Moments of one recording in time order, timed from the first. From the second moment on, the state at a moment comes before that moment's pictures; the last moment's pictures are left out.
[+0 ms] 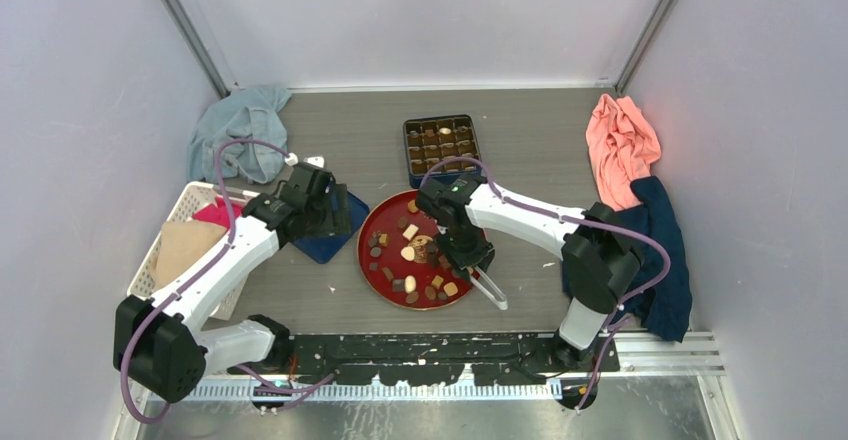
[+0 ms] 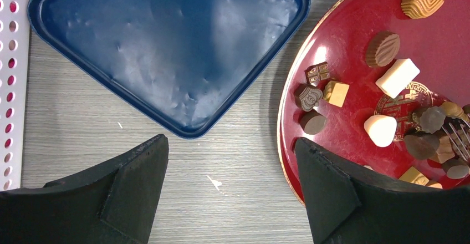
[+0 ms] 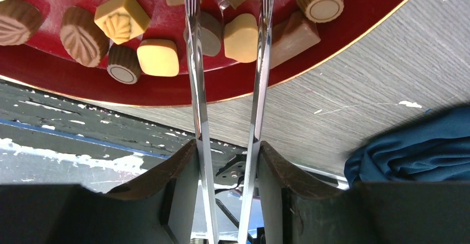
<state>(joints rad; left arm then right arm) -0.46 1.16 0.90 -0.72 -0.21 -0.50 0.86 1.70 1.26 -1.19 0.02 0.29</state>
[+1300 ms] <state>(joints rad) -0.45 1.15 0.91 -0.72 -0.20 -0.50 0.67 1.85 1.82 -1.17 0.14 0.21</state>
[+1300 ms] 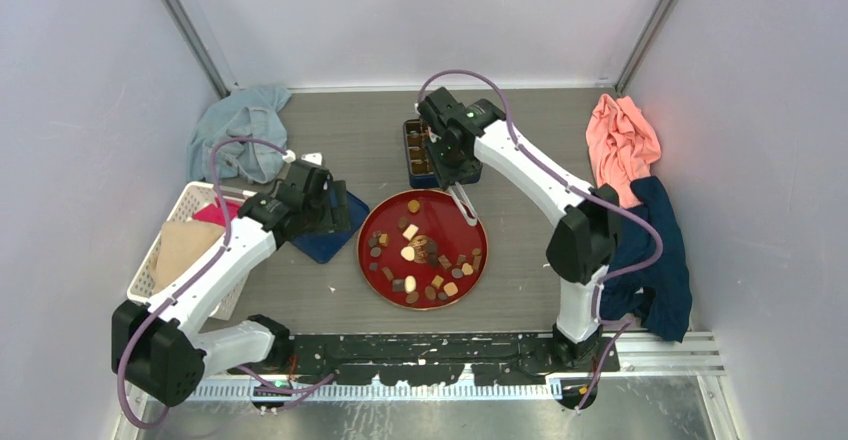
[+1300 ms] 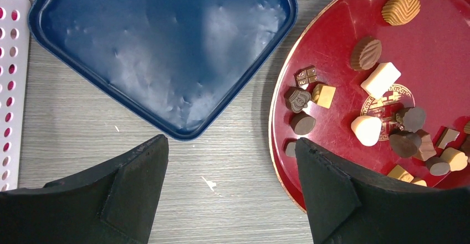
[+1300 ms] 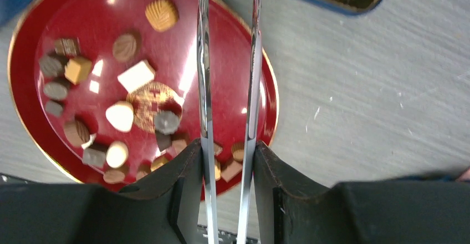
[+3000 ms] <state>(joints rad) -0.44 1.11 0.91 -0.75 -0.22 -0.50 0.58 2.30 2.17 -1.07 -0.01 0.21</state>
